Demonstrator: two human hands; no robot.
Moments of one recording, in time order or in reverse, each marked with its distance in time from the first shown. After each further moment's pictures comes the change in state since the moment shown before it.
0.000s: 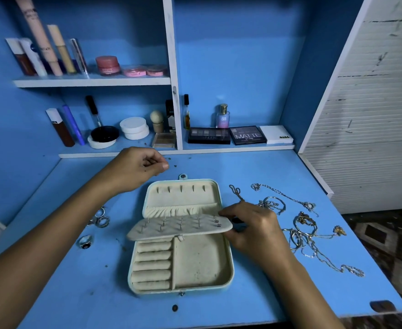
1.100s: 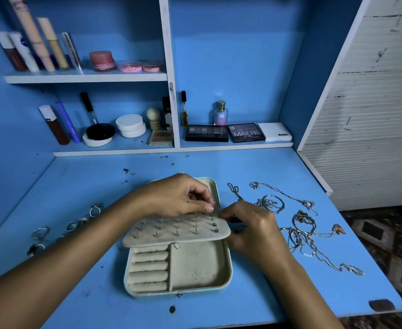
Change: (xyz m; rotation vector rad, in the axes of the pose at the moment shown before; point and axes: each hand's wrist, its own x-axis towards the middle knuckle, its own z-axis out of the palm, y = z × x) left_hand -0.012 0.049 0.062 0.051 -0.548 0.164; right_hand -0.003 0.002 0.001 0.018 -0.022 0.025
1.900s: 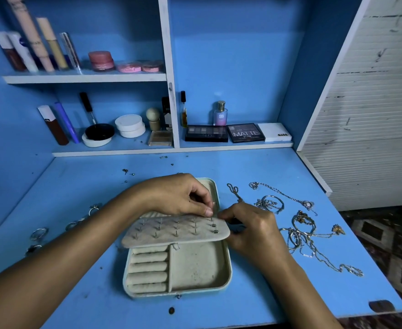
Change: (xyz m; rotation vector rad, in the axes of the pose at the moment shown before) left_hand 0.004 0.006 -0.009 0.101 -0.123 -0.027; right_hand 0.000 -0.002 -0.001 0.024 -0.004 0.019
